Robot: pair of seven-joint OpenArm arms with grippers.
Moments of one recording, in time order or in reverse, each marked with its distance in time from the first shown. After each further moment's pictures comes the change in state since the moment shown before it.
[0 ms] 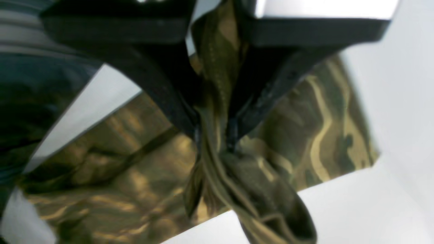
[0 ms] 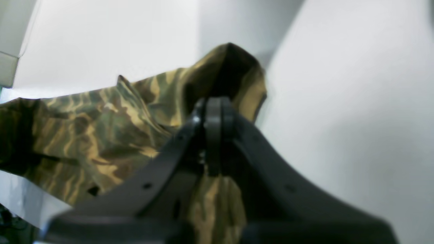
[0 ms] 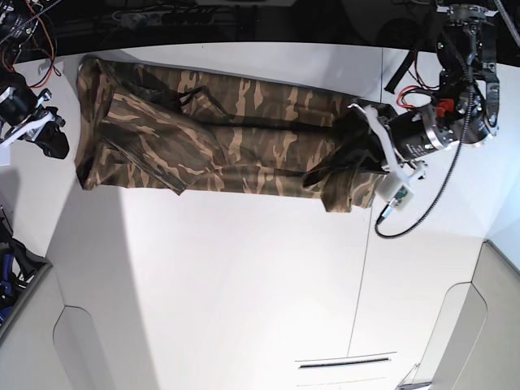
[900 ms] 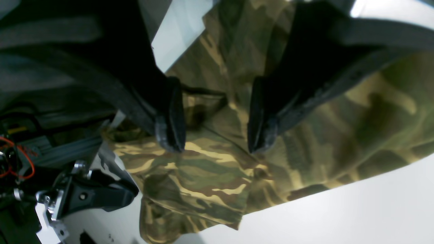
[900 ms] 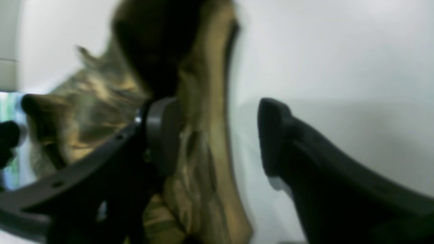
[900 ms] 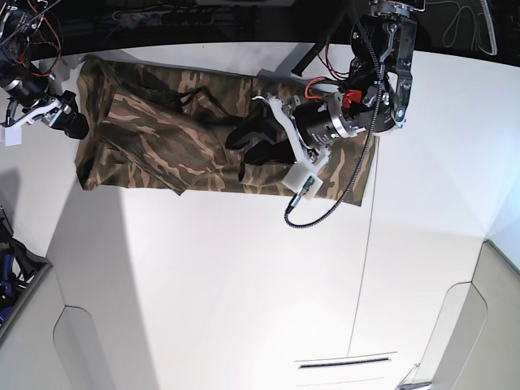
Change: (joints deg) left arm -1.0 15.5 12.4 -9.1 6.6 1.0 -8.2; right arm 0.0 0.2 -0.5 -13.2 5.0 1.0 -1.1
